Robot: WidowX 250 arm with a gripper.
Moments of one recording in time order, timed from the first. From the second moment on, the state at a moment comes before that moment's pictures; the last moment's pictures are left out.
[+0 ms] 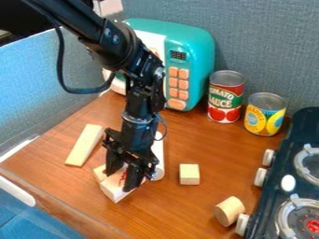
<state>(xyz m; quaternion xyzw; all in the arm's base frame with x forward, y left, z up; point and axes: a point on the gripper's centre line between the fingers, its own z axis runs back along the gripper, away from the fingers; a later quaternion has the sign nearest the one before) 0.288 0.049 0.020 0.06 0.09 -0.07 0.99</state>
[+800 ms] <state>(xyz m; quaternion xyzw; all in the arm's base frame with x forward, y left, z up) 0.284 0.050 0.047 0.05 0.04 -0.06 1.00</state>
